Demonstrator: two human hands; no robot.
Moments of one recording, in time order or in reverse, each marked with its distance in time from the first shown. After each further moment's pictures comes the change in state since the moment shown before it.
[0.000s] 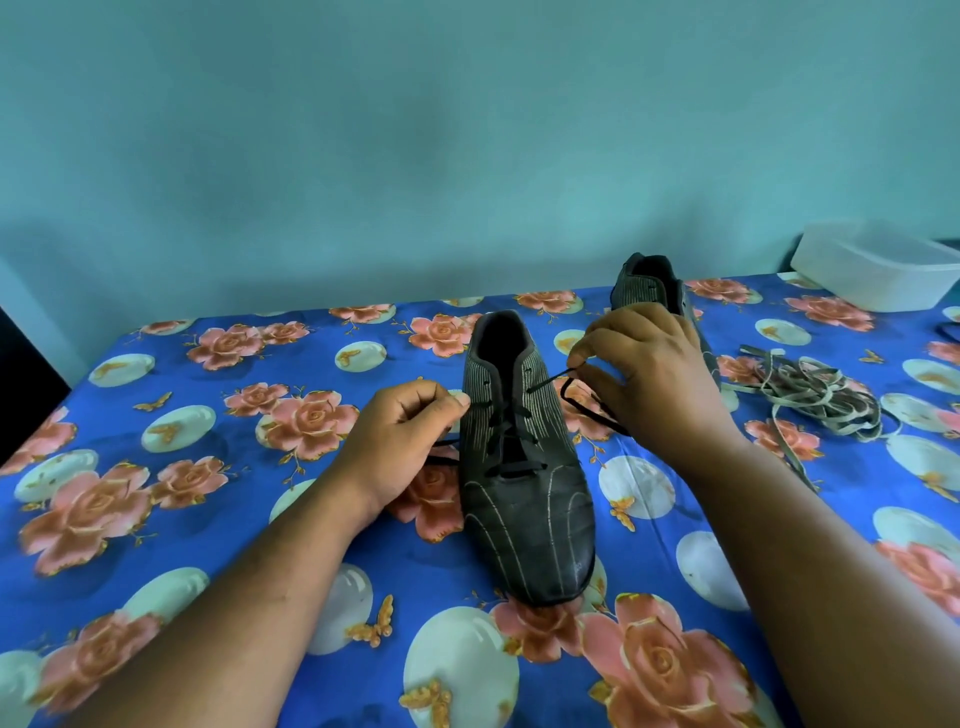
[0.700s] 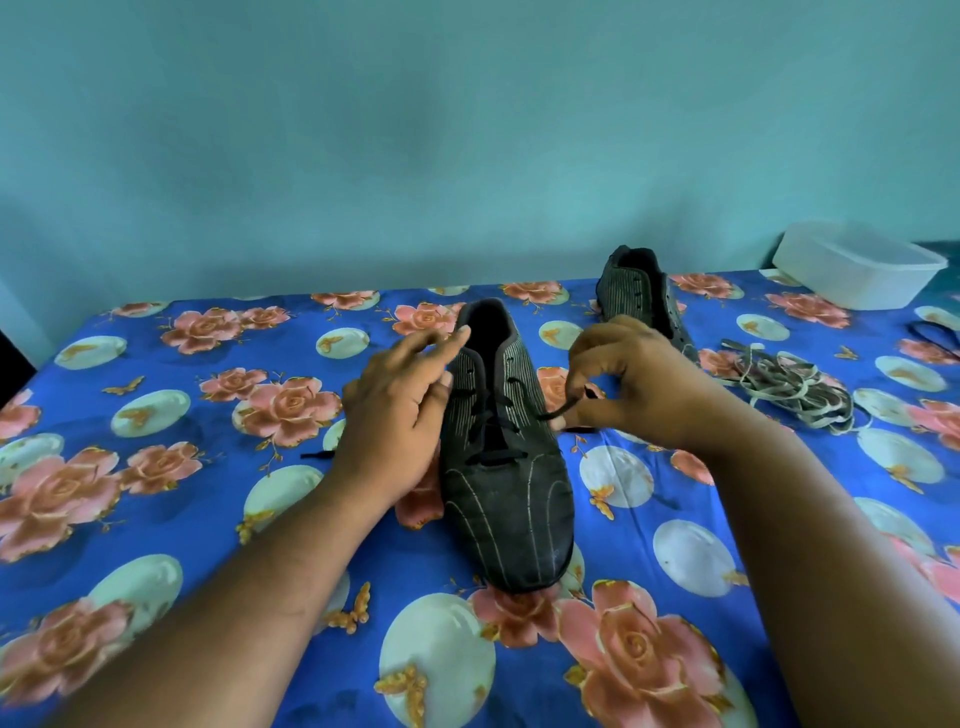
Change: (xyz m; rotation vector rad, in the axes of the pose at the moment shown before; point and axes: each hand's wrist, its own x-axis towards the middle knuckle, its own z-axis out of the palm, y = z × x) left_hand 0.018 -0.032 0.010 0.597 0.222 0.435; right_hand 0.003 0.016 -0.020 0.279 -0.441 0.011
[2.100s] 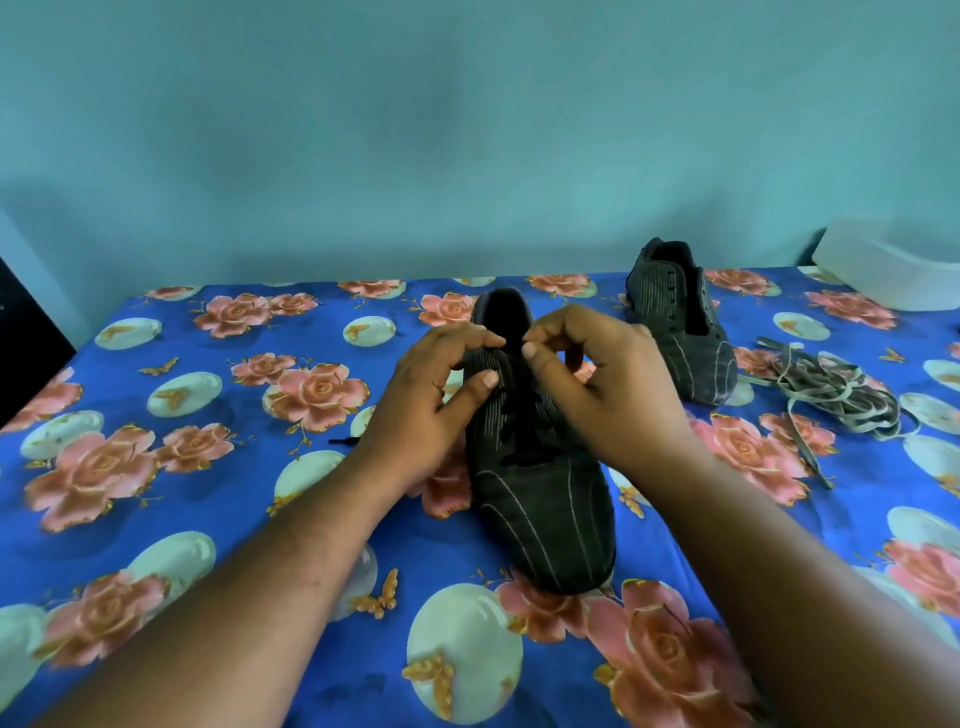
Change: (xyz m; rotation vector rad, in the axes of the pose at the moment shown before) left_hand 0.000 0.003 -0.010 -0.309 -0.084 -0.017; right_hand 0.013 -0.080 0.039 0.186 0.414 0.058
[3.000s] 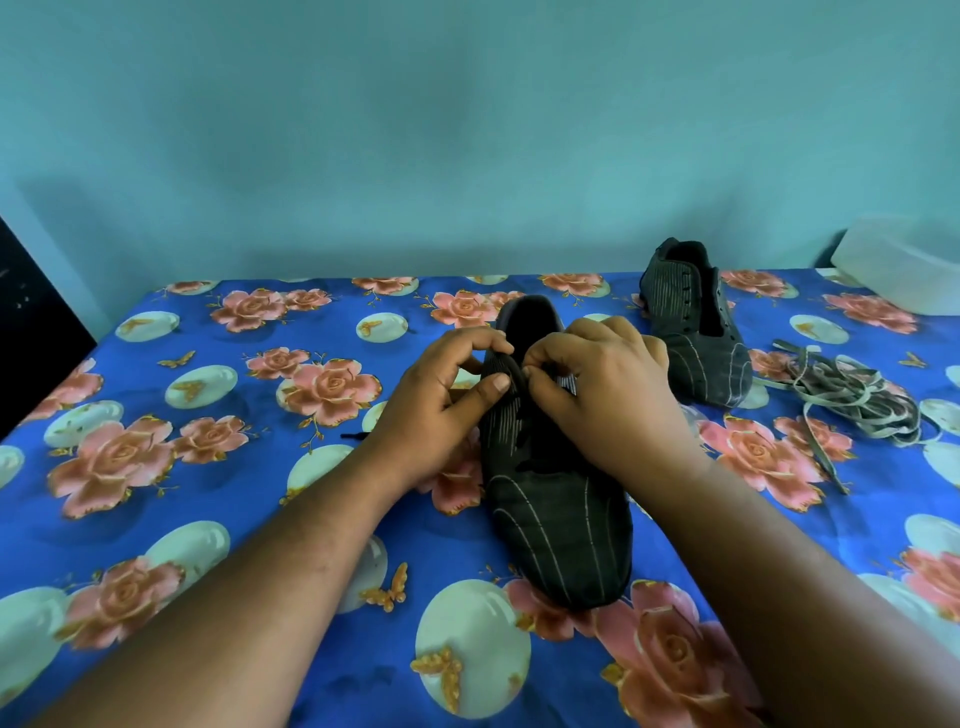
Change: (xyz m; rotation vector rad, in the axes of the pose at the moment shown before) left_hand -0.002 0.001 -0.003 -0.139 -0.054 -0.051; right_hand -0.002 0.000 0.015 -0.380 -0.071 0.050
